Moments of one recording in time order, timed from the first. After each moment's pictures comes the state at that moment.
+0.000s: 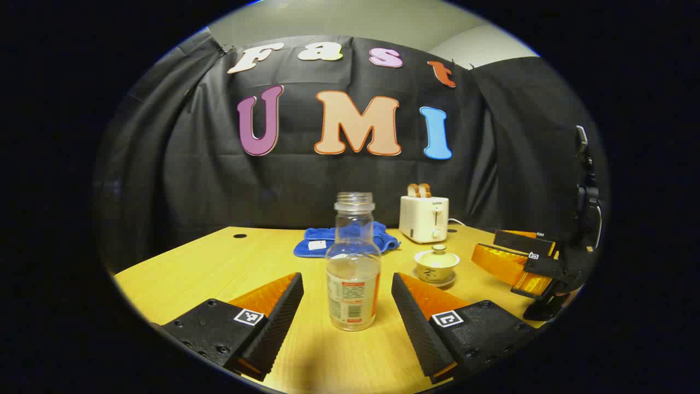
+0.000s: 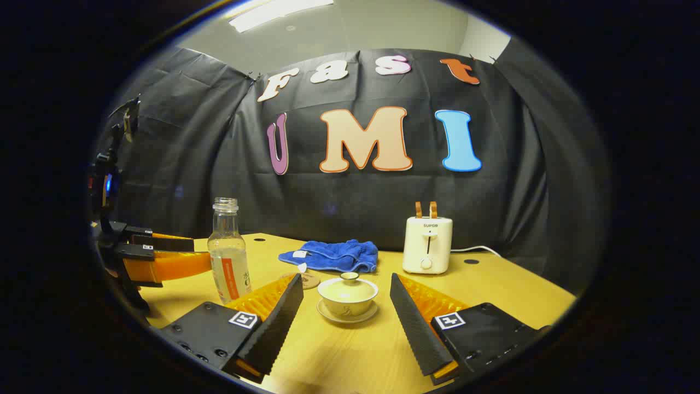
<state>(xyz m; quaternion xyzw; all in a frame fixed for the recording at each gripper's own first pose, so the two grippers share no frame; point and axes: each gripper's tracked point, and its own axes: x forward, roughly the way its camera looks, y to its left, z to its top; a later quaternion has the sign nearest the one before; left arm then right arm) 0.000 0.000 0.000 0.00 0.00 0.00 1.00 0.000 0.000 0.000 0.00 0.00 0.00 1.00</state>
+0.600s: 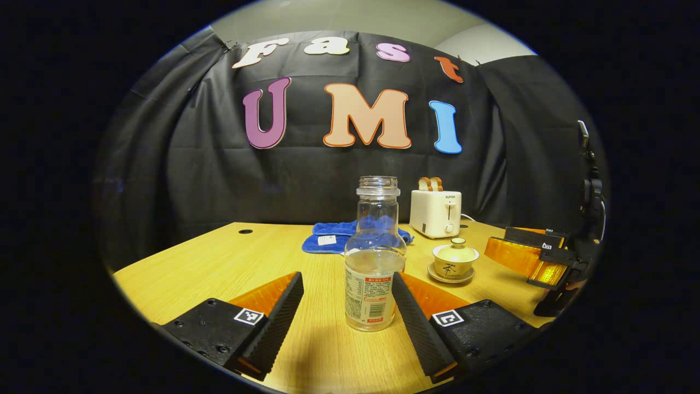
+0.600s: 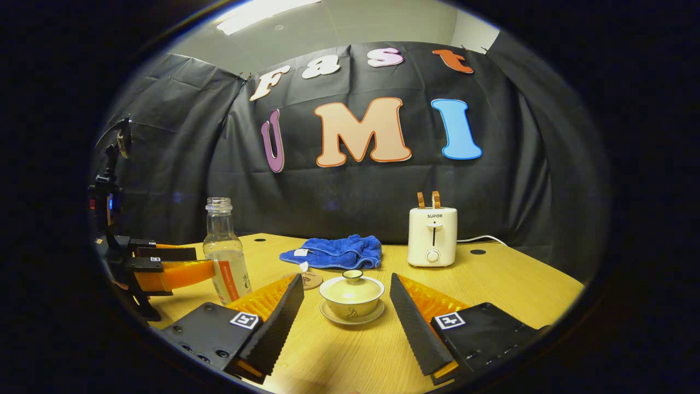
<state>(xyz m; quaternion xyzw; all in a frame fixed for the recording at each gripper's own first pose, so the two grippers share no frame) 0.017 0.009 -0.007 0.00 0.00 0.01 1.00 0.003 -0.003 0.001 0.01 0.00 -0.01 1.00</state>
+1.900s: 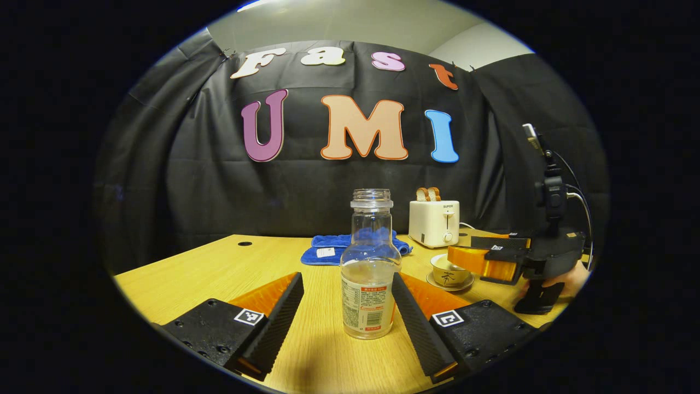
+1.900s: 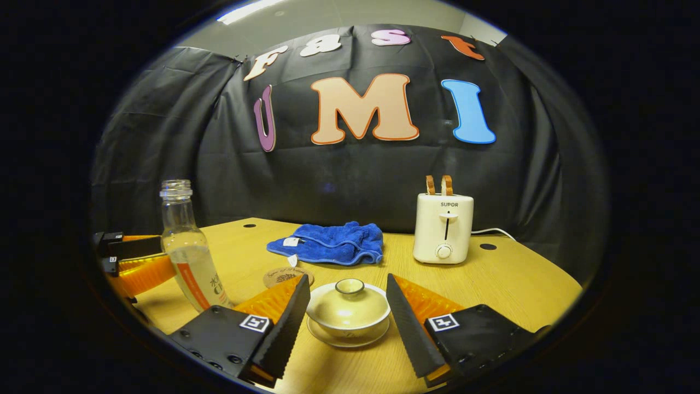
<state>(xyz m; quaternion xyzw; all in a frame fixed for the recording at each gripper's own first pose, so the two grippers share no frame) 0.019 0.008 0.004 0.01 -0.03 0.01 1.00 0.082 -0.007 -0.021 -0.01 0.07 -0.02 1.00</state>
